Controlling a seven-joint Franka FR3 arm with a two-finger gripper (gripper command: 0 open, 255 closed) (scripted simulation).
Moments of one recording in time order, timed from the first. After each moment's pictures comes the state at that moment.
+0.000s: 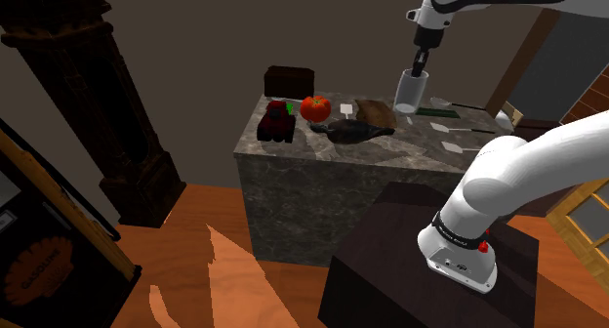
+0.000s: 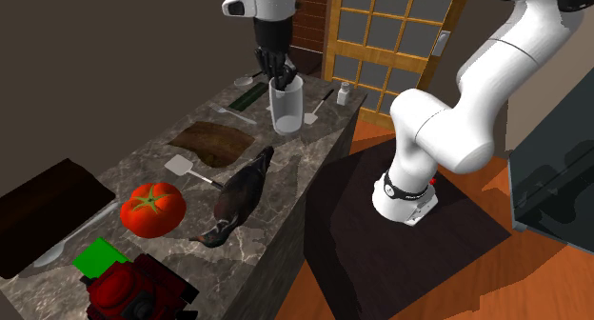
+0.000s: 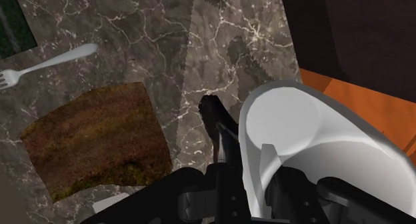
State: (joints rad) arm -0.06 -0.63 -0.43 -2.29 -0.27 1.71 -0.63
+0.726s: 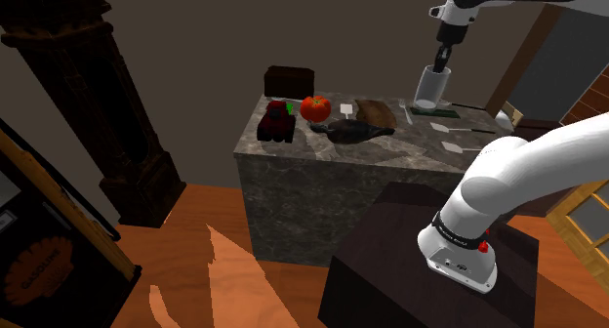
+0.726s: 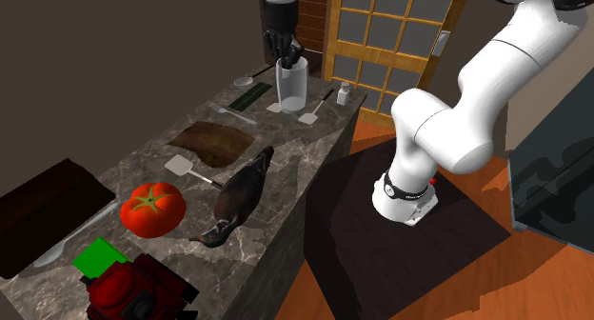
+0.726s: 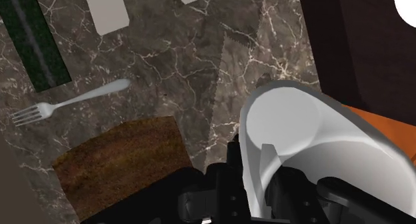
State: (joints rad) arm -0.11 -0.64 -0.54 -2.24 -0.33 1.68 -0.78
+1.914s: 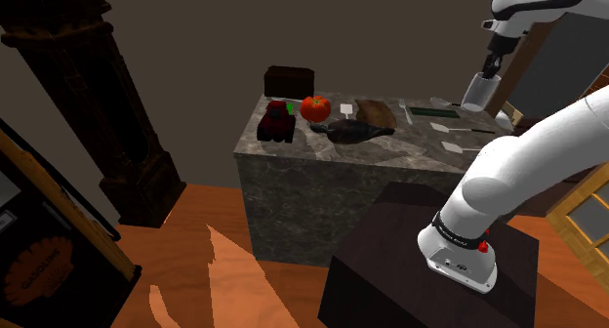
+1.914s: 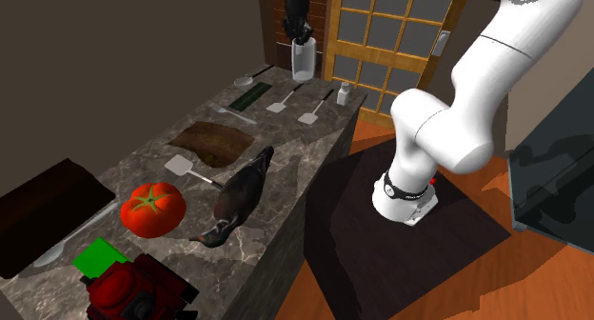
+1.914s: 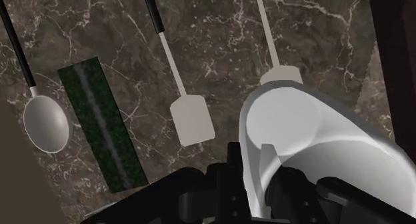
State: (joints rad) arm -0.08 -0.43 -1.05 -2.03 -0.39 1.80 -1.25
